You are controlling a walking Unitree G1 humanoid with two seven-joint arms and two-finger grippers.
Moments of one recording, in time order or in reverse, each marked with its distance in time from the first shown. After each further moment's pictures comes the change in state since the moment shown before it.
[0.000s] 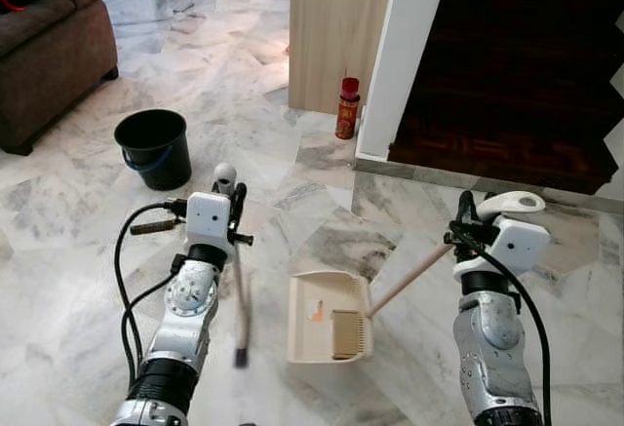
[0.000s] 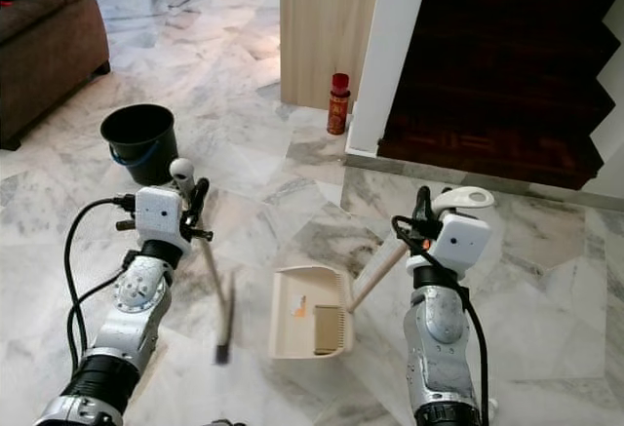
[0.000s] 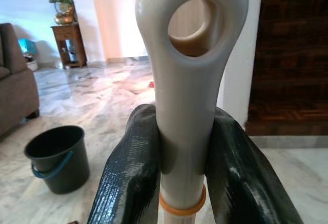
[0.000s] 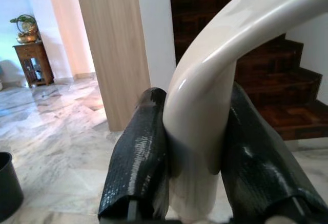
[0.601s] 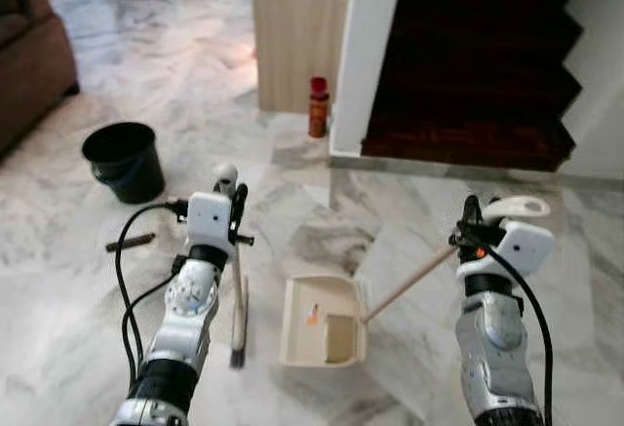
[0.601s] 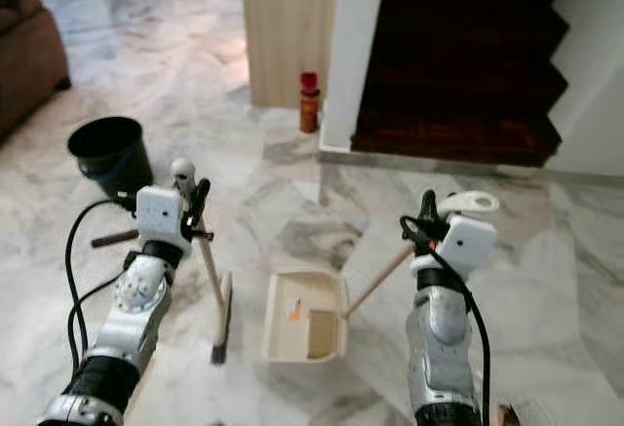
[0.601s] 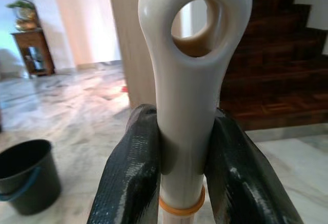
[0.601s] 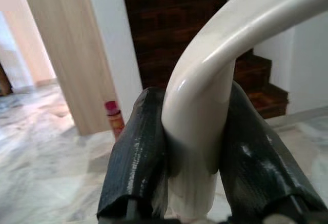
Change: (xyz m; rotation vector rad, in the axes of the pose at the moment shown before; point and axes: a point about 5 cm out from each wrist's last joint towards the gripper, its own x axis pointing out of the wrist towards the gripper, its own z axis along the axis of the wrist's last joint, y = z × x) left arm 0.001 -0.003 0.000 0.002 0.000 -0.020; right arm 0.000 -0.006 -0.003 0.025 0.025 -0.040
